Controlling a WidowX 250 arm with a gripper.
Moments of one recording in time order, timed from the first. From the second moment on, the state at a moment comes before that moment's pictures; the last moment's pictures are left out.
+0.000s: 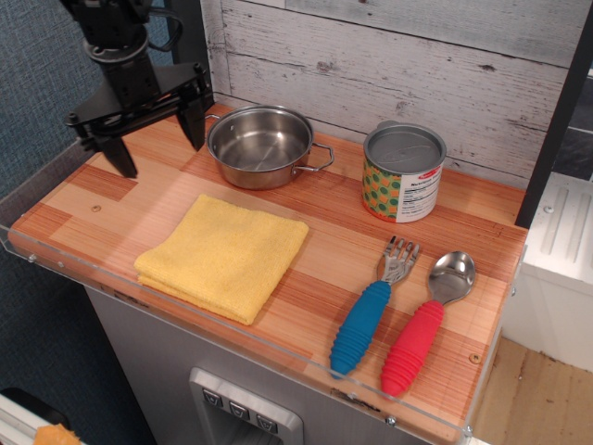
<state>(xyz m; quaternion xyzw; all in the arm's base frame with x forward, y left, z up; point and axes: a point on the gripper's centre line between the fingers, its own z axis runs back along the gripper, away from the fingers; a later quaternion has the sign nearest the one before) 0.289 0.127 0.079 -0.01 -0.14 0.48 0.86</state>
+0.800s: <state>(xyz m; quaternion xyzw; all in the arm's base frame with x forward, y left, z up) 0.353 0.121 0.025 -0.03 -0.09 0.48 0.87</state>
